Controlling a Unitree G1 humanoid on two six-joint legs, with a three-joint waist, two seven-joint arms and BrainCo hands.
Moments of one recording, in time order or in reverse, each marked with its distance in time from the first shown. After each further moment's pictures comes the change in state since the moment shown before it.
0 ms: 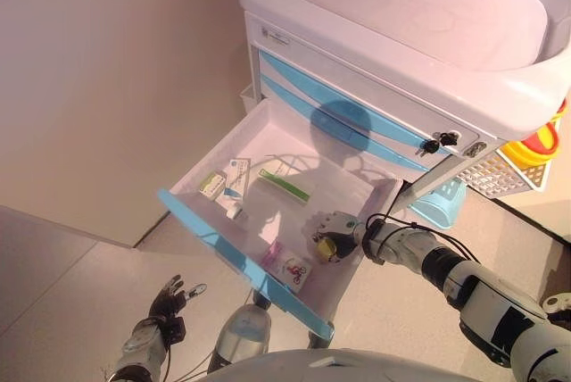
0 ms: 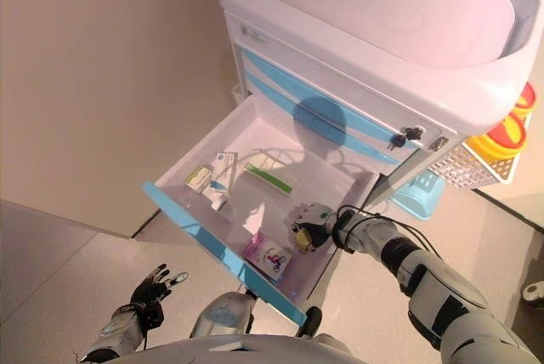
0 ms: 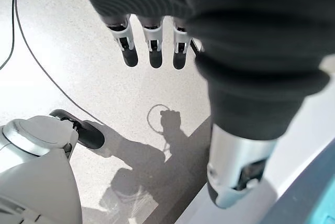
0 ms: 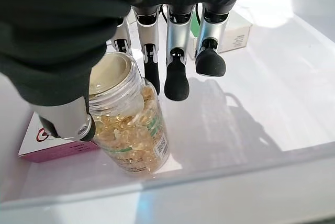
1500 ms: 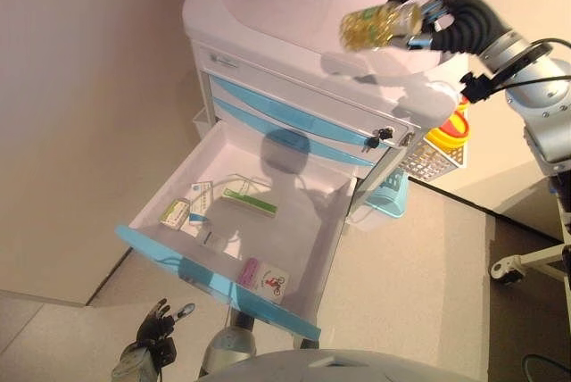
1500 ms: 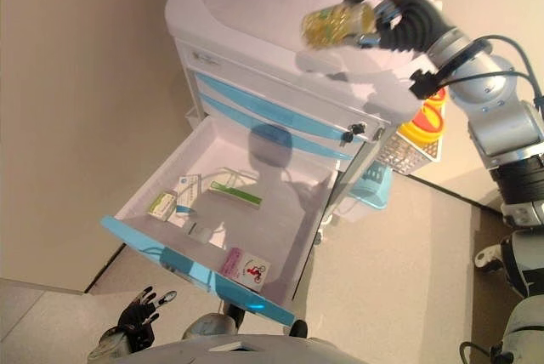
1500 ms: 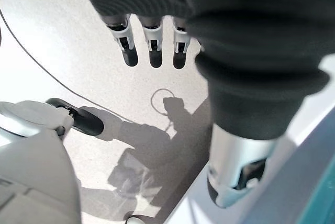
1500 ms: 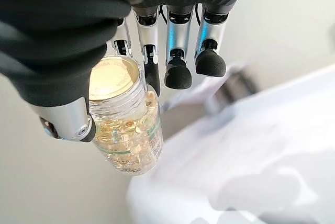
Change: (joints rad) left arm 0.088 -0.003 0.049 0.001 0.001 0.036 0.028; right arm -0.377 -0.523 -0.584 -0.481 1.176 0.284 0.240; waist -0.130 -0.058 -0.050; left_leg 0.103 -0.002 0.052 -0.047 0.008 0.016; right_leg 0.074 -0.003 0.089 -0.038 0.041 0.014
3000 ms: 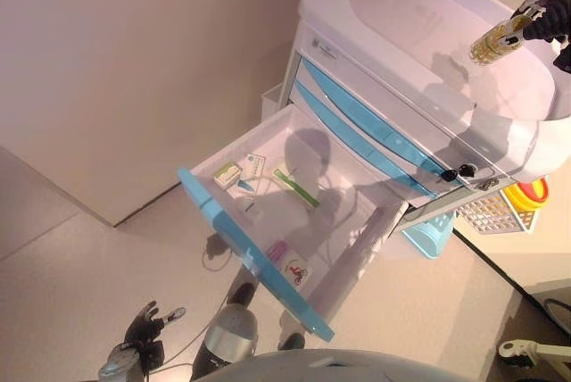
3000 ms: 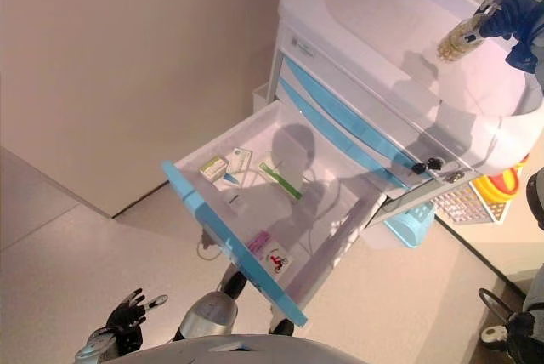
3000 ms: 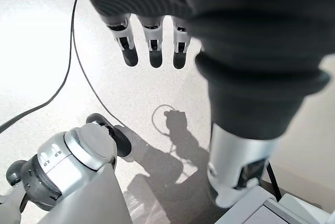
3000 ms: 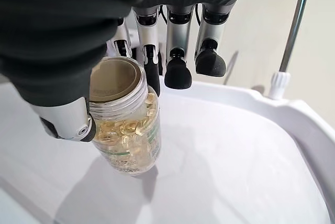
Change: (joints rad) left arm 0.001 0.077 -0.050 -0.047 -0.017 0.007 0.022; right arm -0.484 -0.076 0.525 0.722 -0.343 0.208 0.200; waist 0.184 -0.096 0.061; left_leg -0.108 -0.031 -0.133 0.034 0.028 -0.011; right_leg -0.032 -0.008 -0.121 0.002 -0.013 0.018
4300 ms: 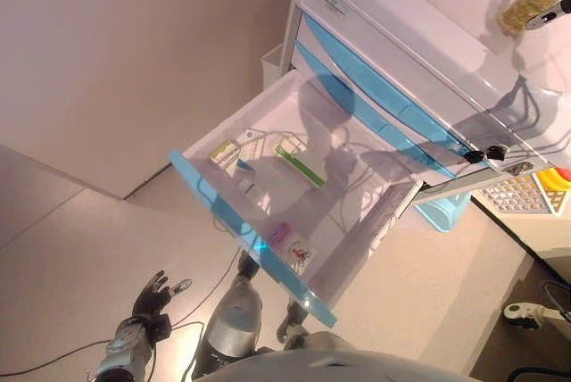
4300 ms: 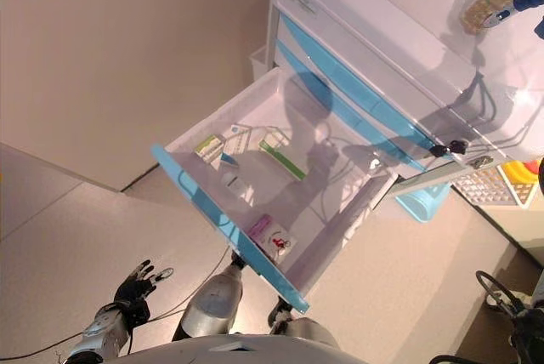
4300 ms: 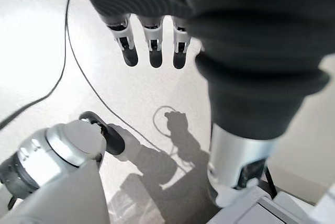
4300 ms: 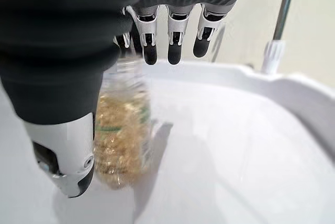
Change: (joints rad) left arm -0.041 0.004 -0.036 -0.062 -0.083 -0.022 -0.010; right arm -0.158 -0.012 0.069 0.084 0.055 -0.010 -0.029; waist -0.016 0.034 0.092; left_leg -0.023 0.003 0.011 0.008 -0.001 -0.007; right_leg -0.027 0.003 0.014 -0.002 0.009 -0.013
